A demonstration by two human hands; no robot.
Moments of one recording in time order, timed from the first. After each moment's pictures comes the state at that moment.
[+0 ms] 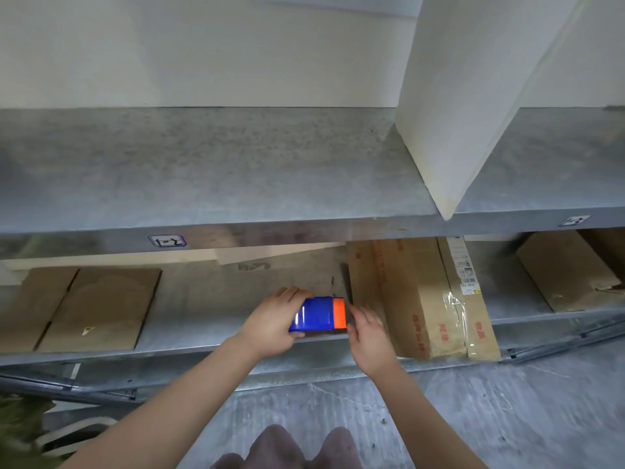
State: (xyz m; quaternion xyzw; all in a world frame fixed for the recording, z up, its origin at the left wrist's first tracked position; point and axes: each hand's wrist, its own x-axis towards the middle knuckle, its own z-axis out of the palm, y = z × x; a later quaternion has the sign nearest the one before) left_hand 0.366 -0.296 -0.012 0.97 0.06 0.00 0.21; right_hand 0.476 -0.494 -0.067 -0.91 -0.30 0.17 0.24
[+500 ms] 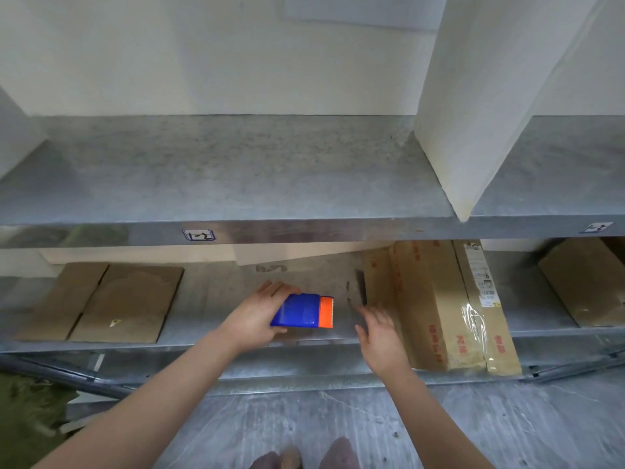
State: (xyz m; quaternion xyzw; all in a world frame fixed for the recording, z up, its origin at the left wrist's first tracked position) left_hand 0.331 -0.258 0.009 0.97 0.09 0.01 0.23; right_hand 0.479 -0.488 -0.071 -0.90 -0.31 0.16 0.24
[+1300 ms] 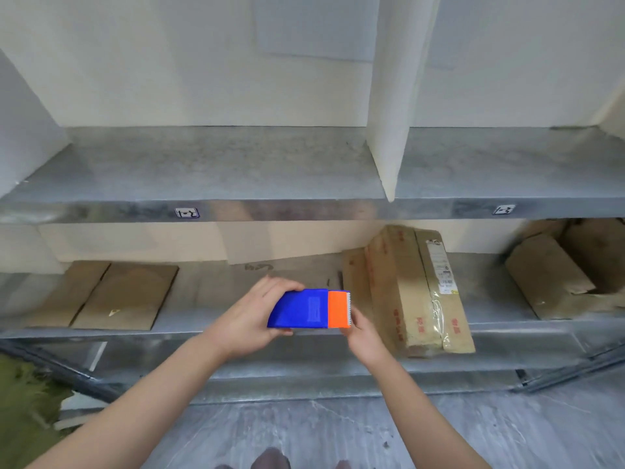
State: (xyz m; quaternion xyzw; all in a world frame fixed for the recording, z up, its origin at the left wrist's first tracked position) left_hand 0.305 -0.331 0.069 0.95 0.04 0.11 0.28; right_hand 0.454 -0.518 -0.016 -0.78 -0.22 0.31 0.50
